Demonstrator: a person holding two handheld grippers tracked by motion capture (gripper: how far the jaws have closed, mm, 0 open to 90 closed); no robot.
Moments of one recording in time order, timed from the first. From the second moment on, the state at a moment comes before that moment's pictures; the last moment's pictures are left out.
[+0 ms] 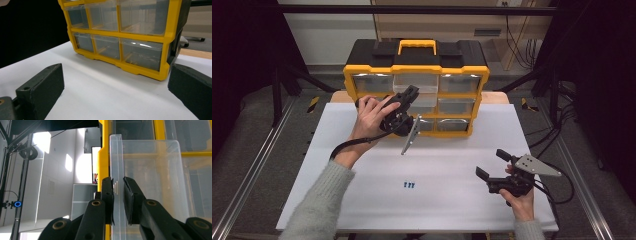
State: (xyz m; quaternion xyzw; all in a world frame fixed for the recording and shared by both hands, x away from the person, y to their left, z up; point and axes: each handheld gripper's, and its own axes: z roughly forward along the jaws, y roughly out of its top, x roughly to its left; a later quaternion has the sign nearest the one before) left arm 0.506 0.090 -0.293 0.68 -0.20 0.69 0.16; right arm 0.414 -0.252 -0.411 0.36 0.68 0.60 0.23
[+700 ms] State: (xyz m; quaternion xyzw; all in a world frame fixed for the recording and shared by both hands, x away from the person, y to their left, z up) left arm 0.486 0.093 -0.291 0.68 -0.21 0.69 0.16; right arm 0.413 -0.251 -0.411 0.37 0.68 0.59 0.22
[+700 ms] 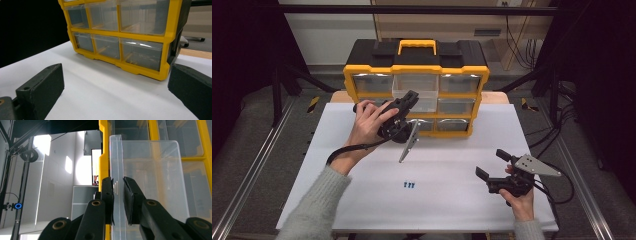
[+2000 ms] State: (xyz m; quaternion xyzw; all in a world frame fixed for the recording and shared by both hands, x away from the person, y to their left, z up) left arm 0.469 0.094 -0.288 0.70 -0.20 0.67 0.17; right arm 0.414 -0.250 -0.411 0.37 0.68 0.60 0.22
